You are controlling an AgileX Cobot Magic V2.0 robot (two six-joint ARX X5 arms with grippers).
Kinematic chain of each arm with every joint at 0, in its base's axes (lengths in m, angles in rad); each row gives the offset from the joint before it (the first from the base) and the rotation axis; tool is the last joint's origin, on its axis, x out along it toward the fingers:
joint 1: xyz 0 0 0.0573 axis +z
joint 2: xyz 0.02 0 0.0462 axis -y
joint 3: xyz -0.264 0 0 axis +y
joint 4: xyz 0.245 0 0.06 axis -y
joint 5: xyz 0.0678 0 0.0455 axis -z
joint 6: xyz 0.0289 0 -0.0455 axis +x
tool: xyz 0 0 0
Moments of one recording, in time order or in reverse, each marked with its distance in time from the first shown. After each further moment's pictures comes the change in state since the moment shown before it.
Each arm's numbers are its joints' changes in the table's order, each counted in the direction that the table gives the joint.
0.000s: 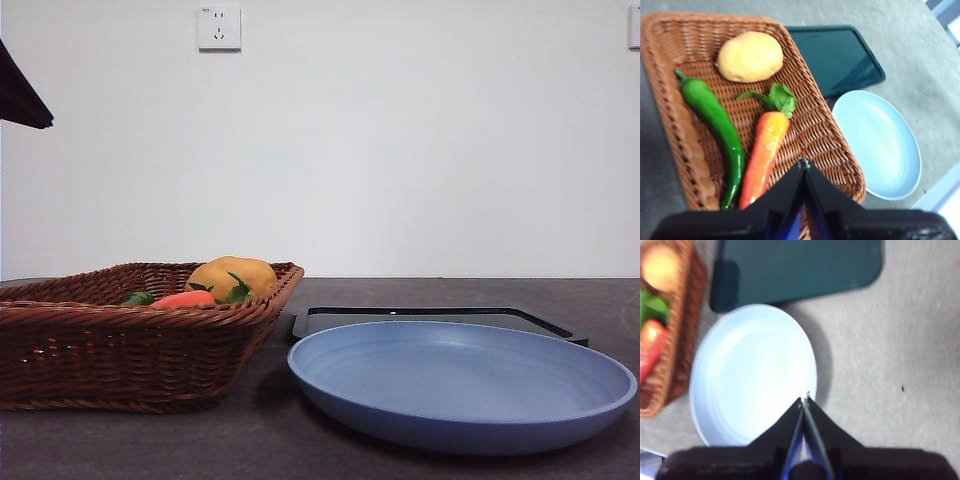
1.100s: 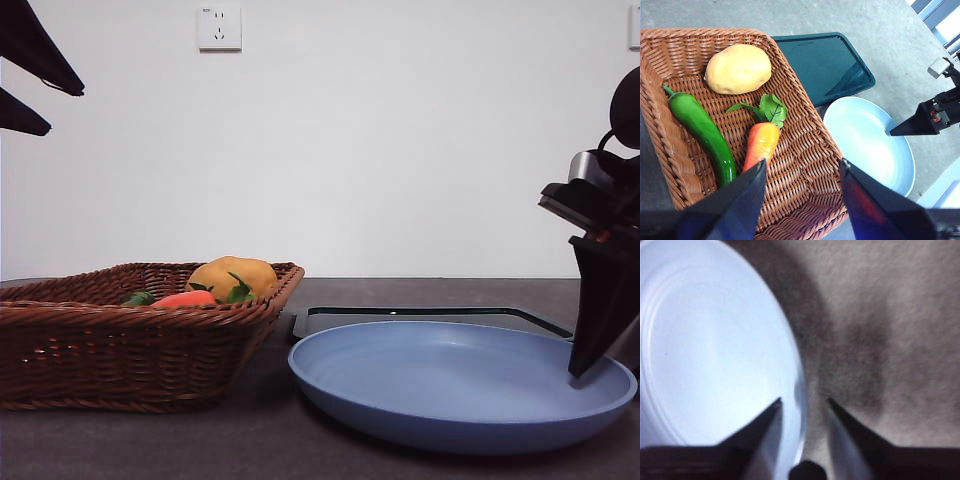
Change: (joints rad) left arm -0.014 0.000 0.000 0.045 0.016 0.002; right arm 0.177 -0.567 0.000 0.276 -0.002 0.024
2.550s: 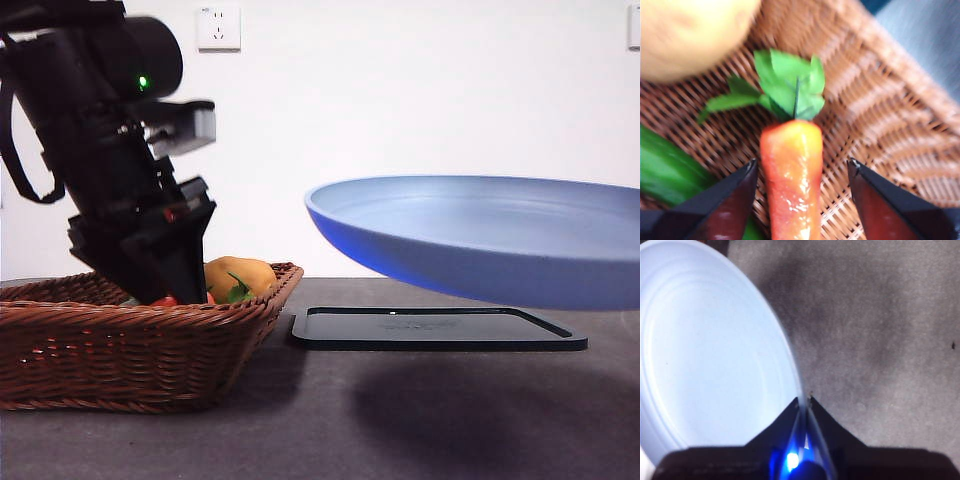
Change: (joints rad) left arm -0.345 -0.725 -0.261 0.042 -0.439 0.297; right arm 0.004 0.551 0.000 -0.367 0.010 -0.017
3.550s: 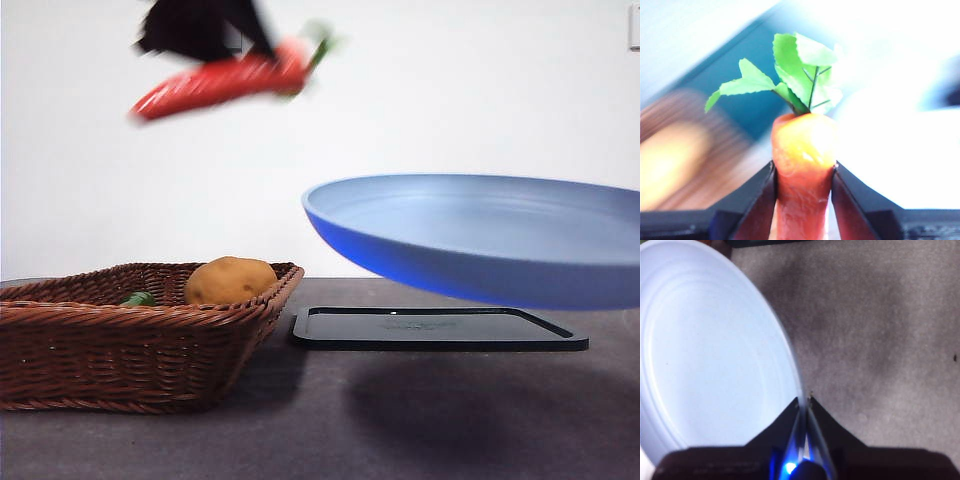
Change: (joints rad) left arm -0.067 0.122 -0.451 -0.294 0.377 -0.068; right arm 0.000 -0.034 0.000 0.048 0.000 0.000
